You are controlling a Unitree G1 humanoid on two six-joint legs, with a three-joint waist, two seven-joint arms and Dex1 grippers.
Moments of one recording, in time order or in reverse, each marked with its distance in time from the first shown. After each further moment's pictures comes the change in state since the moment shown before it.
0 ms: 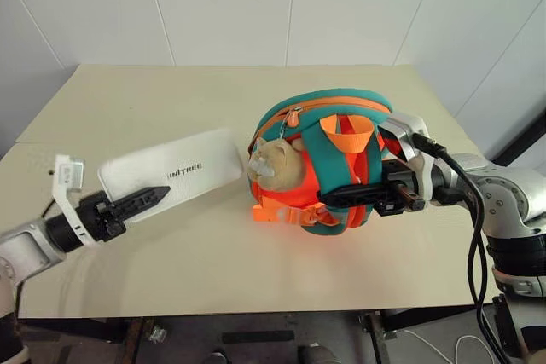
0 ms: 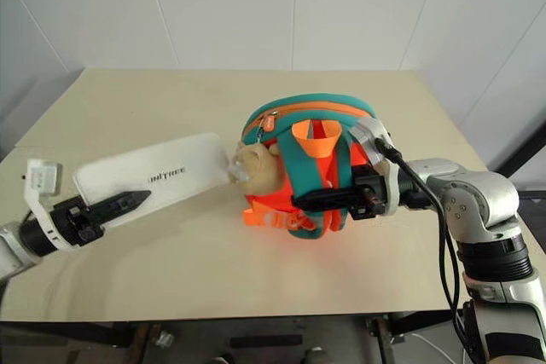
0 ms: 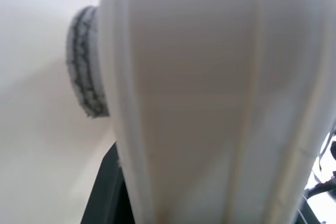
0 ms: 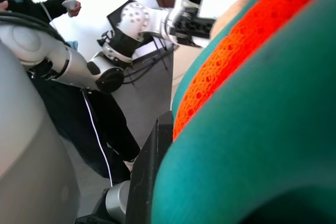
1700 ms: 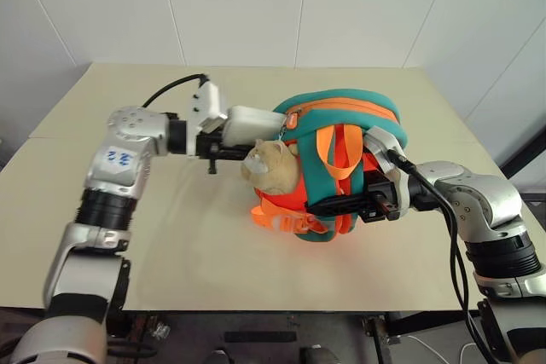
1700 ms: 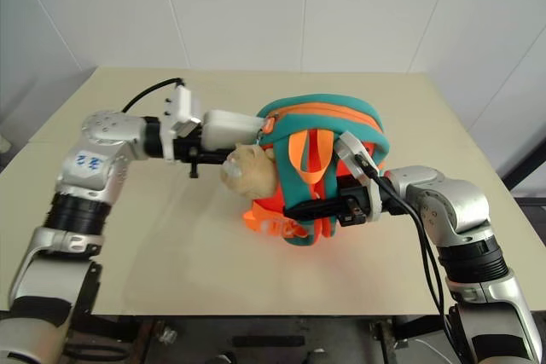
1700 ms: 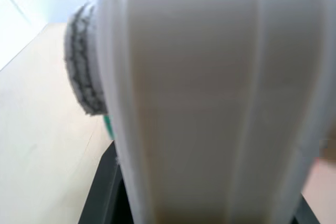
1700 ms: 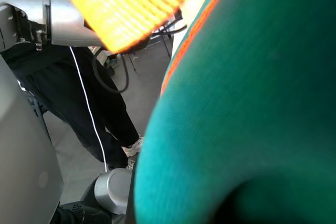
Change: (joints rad) left arm -0.806 -0.218 -0.778 0.576 0.765 -0.886 -0.420; right arm 0.034 0.074 0.060 -0.001 -0.116 -0.089 0.040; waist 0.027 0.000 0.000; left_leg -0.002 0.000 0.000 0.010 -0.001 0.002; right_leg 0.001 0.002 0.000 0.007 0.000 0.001
